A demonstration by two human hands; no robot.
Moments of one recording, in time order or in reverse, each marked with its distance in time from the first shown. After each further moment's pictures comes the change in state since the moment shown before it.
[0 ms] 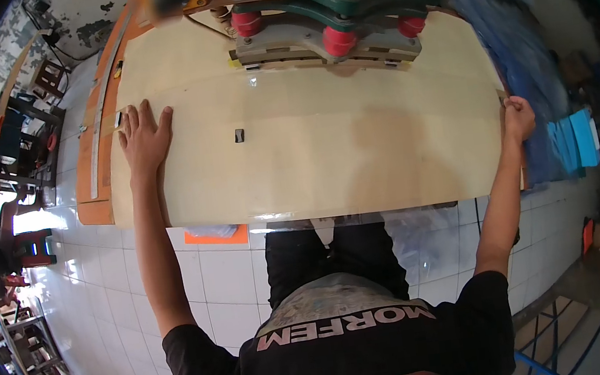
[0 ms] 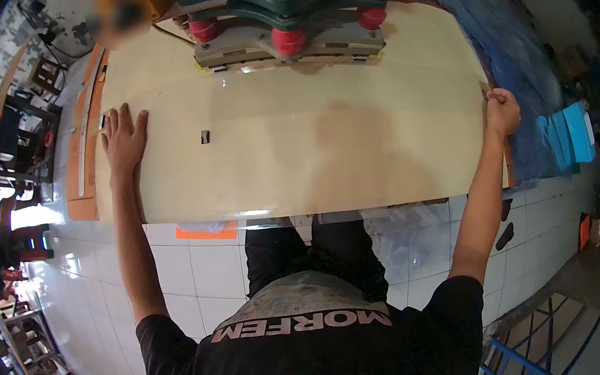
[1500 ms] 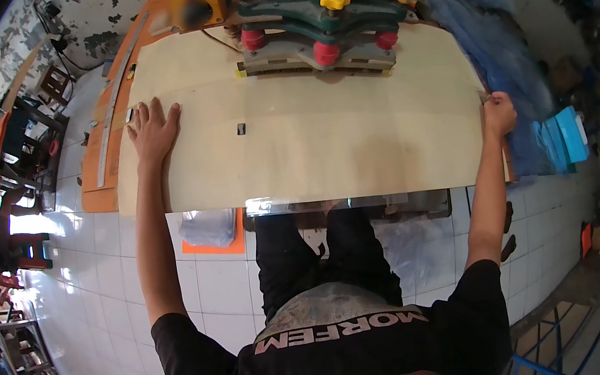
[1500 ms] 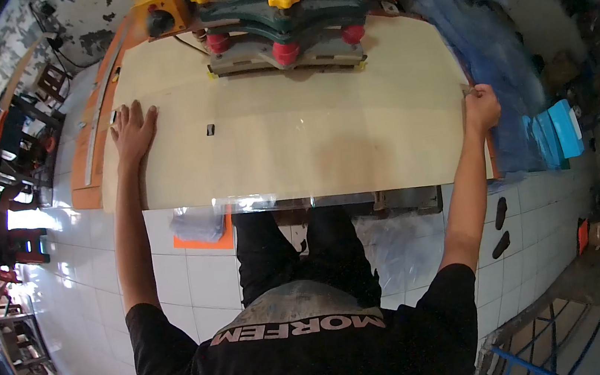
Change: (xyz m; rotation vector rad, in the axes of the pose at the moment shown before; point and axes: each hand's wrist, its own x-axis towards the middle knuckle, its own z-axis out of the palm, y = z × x) left_hand 0.000 -0.005 -0.001 -0.040 0.014 -0.012; right_hand -0.005 -0.012 -0.010 -0.086 0.134 -0.127
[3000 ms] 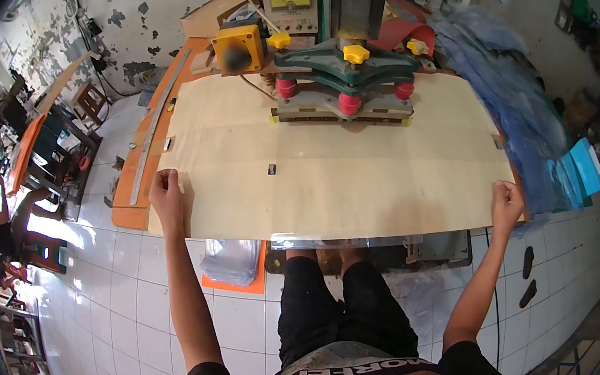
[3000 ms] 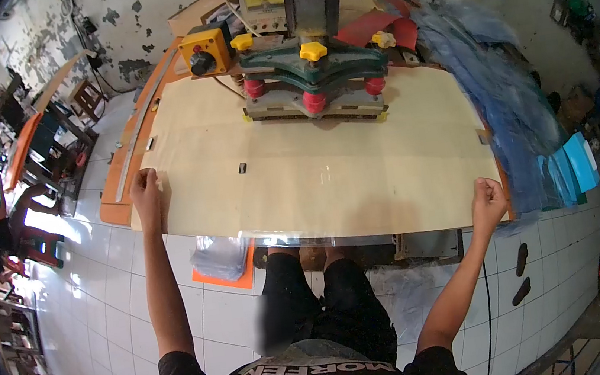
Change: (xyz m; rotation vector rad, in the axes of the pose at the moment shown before) left_hand -0.071 -0.039 -0.035 -1.006 0.365 -0.151; right_hand -0.118 0.033 -0.078 0.704 -0.155 -0.057
